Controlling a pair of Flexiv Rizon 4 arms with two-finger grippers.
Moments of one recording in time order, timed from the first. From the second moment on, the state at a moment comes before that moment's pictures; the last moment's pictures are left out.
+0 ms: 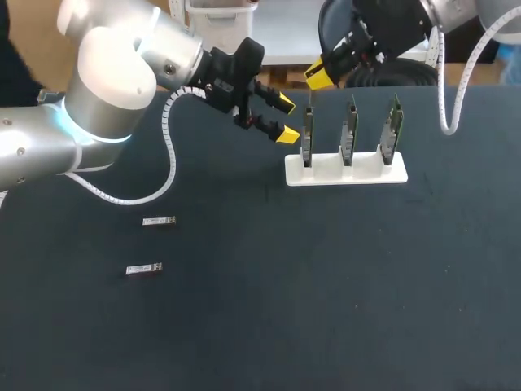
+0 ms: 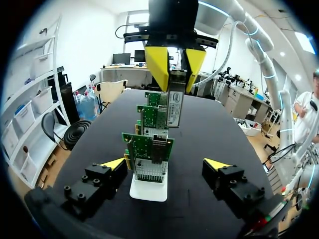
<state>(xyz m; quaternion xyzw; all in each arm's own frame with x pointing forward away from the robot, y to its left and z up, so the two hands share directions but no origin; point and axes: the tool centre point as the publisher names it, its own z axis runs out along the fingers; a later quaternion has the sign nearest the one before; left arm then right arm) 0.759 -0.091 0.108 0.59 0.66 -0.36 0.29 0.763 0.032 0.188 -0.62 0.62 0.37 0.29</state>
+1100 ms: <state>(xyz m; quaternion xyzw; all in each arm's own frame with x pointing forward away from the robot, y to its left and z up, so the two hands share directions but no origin) 0.759 -0.091 0.108 0.59 0.66 -0.36 0.29 0.773 0.037 0.171 -0.63 0.63 0.35 0.29</state>
